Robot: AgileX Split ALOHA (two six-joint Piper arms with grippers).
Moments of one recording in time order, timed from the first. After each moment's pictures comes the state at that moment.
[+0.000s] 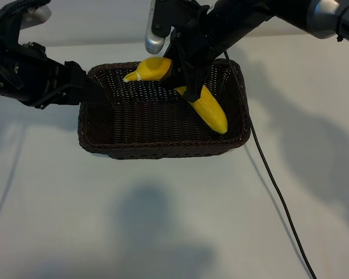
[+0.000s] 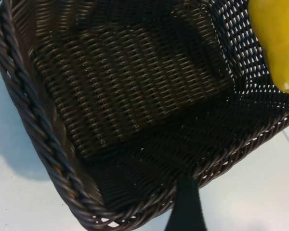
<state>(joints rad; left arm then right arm) -0.09 1.47 -1.06 -0.71 0.83 0.49 0.52 2.06 -1.74 0.62 0.86 -1.29</state>
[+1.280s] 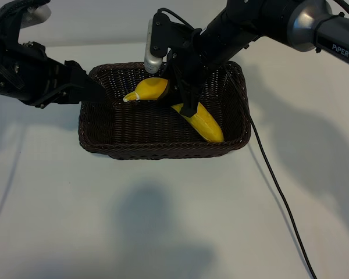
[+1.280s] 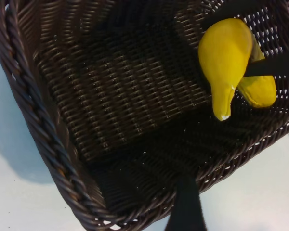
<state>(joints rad) -0.09 1.47 -1.06 -0.71 0.83 0.50 0.52 2.16 -1.74 0.68 0.87 -1.36</state>
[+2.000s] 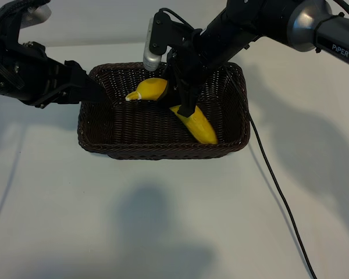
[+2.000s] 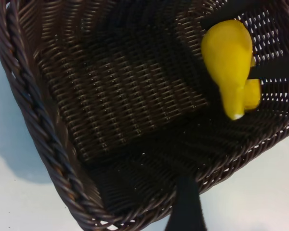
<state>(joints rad) -0.09 1.47 -1.06 -0.71 0.83 0.50 0.52 2.16 -1.74 0.68 0.87 -1.30</state>
